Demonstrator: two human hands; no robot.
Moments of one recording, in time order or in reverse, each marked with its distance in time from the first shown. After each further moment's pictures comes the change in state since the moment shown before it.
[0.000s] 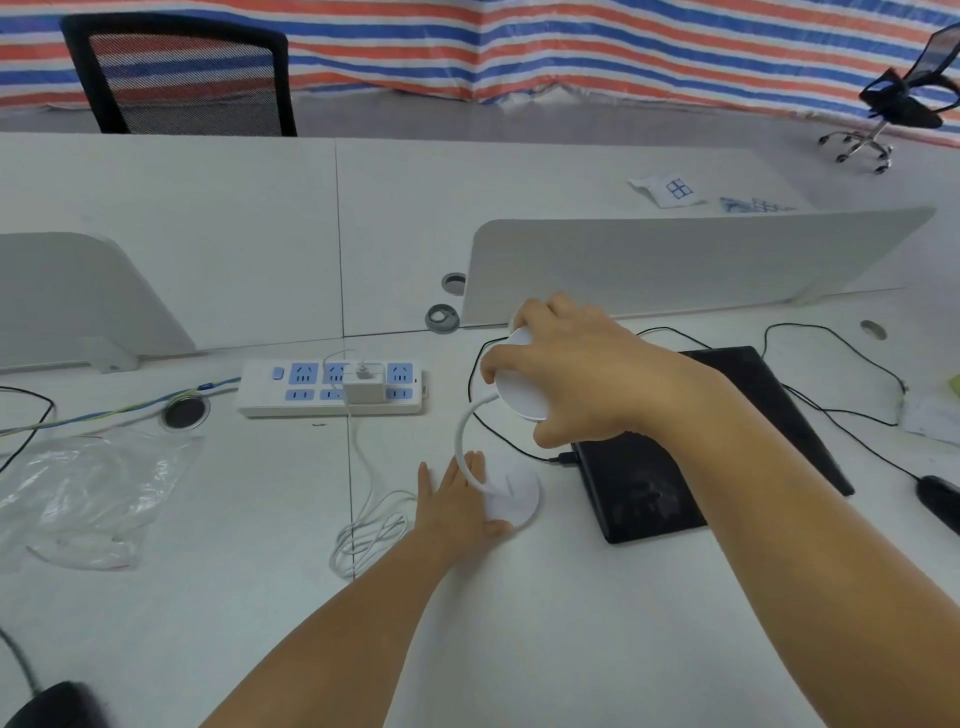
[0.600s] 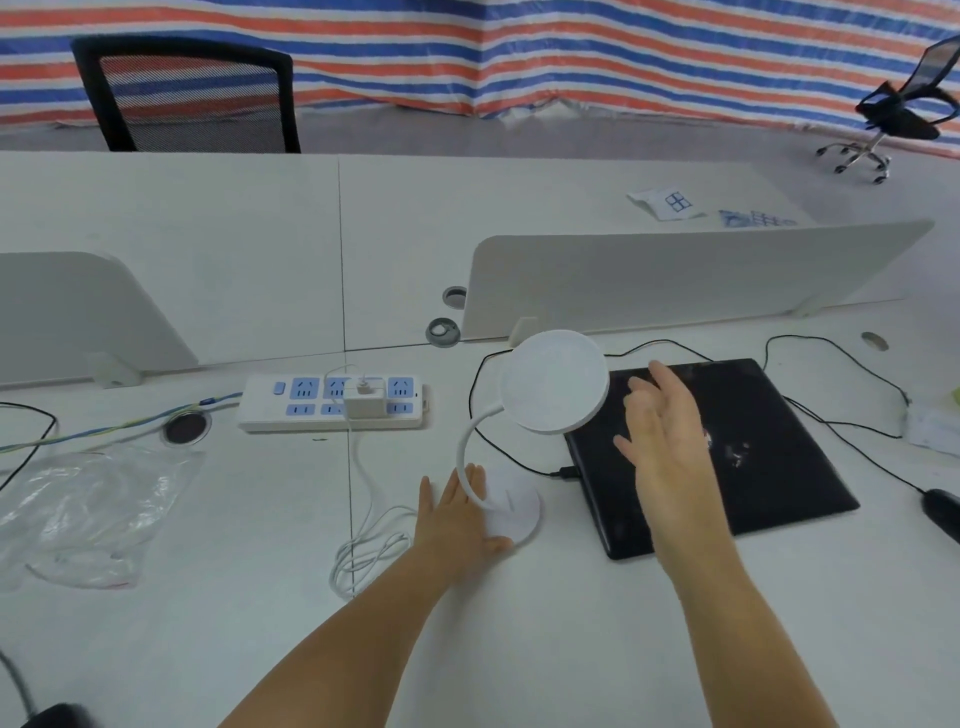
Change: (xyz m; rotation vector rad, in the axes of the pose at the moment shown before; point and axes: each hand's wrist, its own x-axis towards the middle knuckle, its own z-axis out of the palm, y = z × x) left_hand -0.003 -0.001 -0.002 0.022 -0.012 0.019; right_hand -0.051 -0.009 0.081 1.467 0.722 0.632
